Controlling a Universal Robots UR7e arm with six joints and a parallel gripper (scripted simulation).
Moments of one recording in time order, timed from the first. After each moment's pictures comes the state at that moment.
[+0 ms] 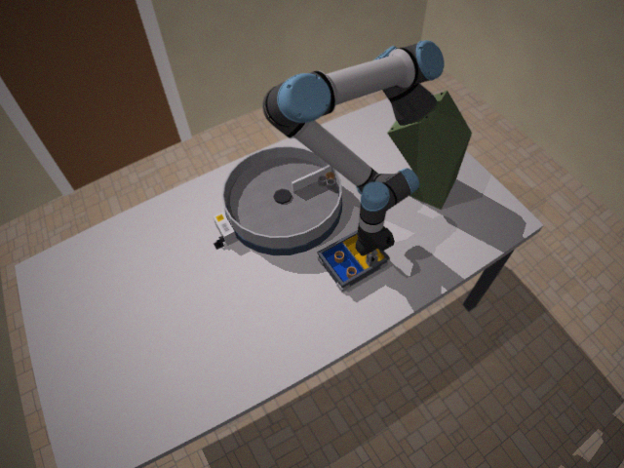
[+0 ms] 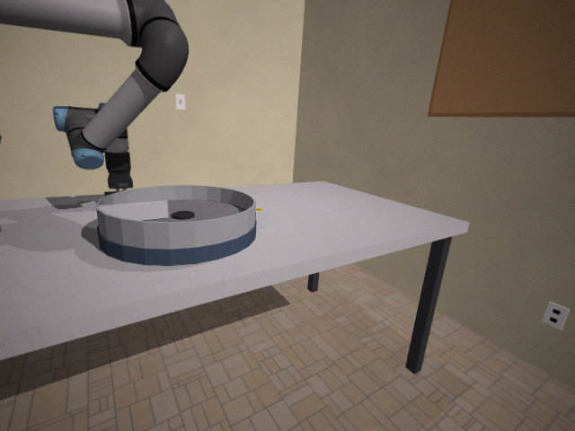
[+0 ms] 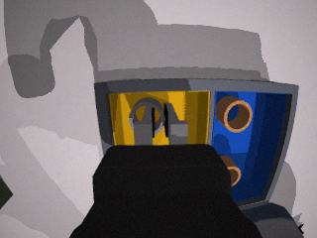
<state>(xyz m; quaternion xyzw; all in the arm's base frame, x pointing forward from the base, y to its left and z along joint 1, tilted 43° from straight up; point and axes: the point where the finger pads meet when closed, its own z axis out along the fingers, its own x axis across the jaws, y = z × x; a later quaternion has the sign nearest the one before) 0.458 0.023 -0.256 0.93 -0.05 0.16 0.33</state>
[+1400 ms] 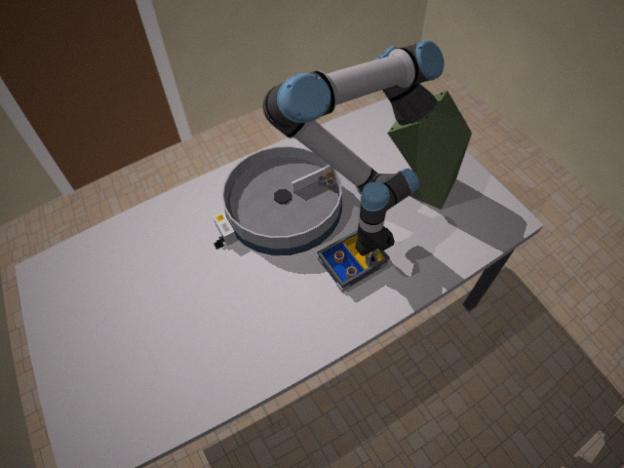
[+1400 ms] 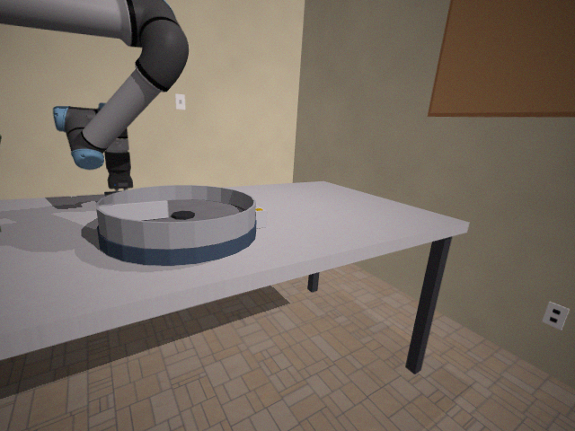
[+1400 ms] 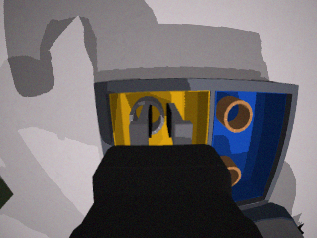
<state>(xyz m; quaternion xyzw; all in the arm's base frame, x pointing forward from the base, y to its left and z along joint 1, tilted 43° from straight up) 0.458 0.023 -0.256 0.93 -0.05 0.16 0.33</state>
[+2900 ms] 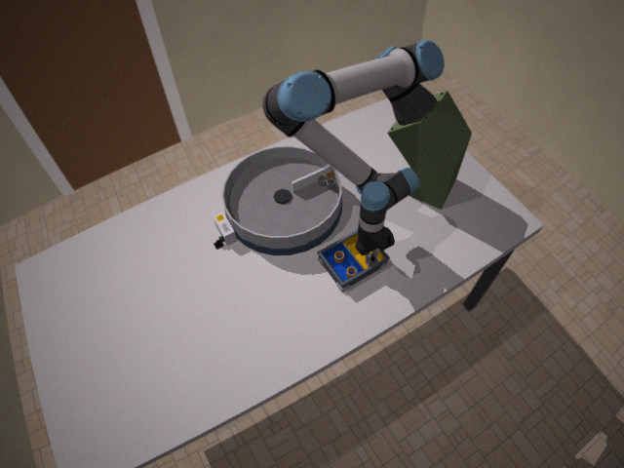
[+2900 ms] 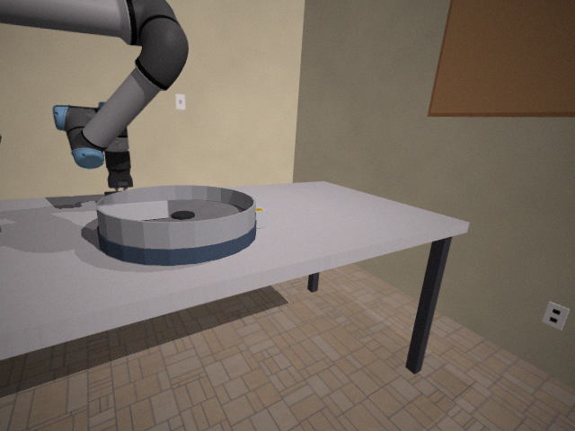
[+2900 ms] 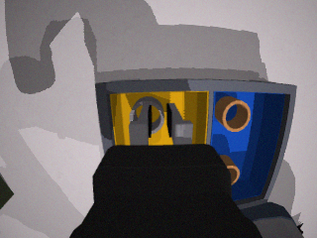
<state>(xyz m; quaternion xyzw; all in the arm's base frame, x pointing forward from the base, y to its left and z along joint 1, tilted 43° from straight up) 0.458 0.026 -0.254 0.93 -0.05 0.16 0.33</state>
